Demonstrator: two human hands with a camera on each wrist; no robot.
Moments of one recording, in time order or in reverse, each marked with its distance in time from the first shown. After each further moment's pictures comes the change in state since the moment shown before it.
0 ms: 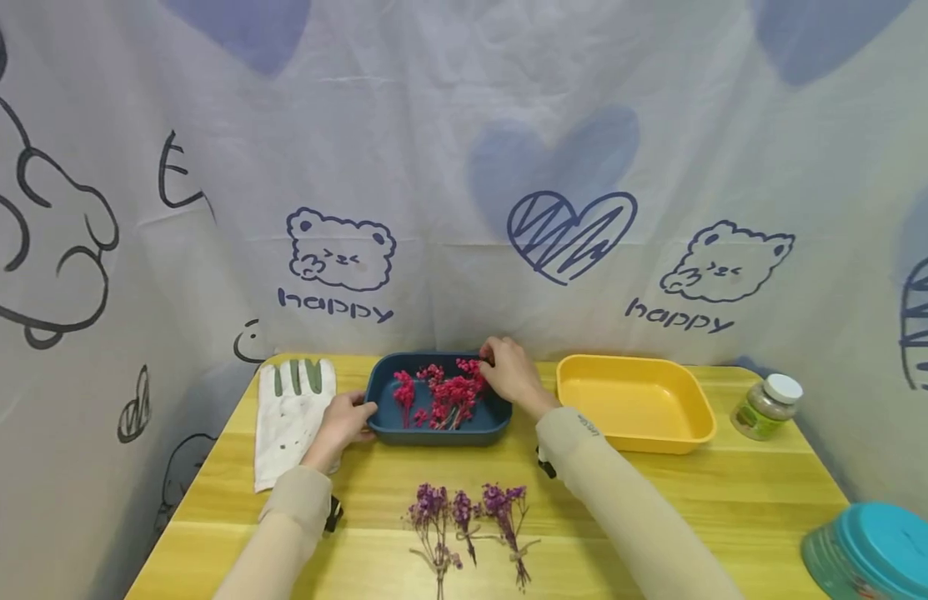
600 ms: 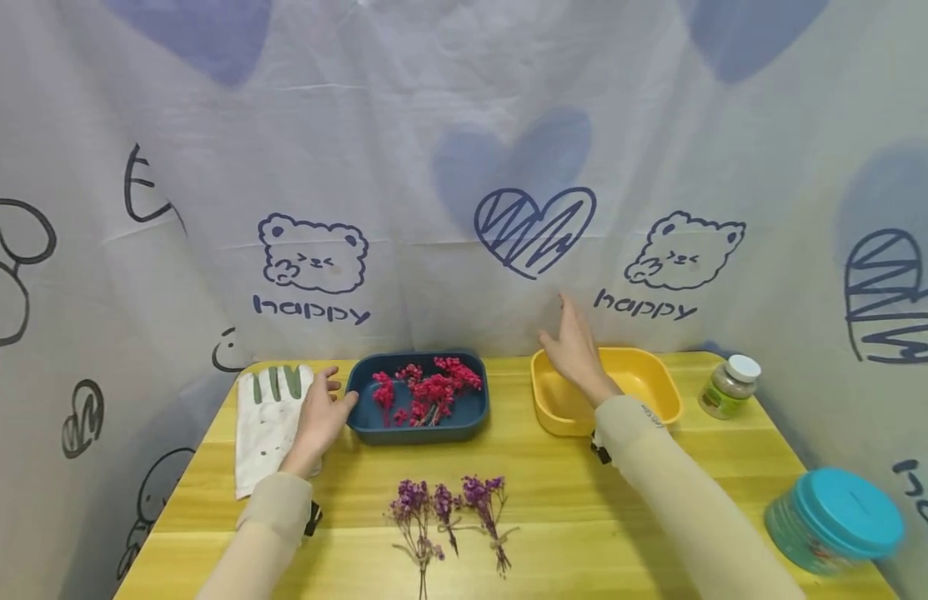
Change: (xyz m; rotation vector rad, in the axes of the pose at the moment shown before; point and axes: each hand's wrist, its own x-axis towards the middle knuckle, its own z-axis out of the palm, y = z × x) left_hand -0.017 0.015 0.001 0.204 0.143 0.203; right_hand -0.036 0.081 -0.097 0.154 0.224 0.139
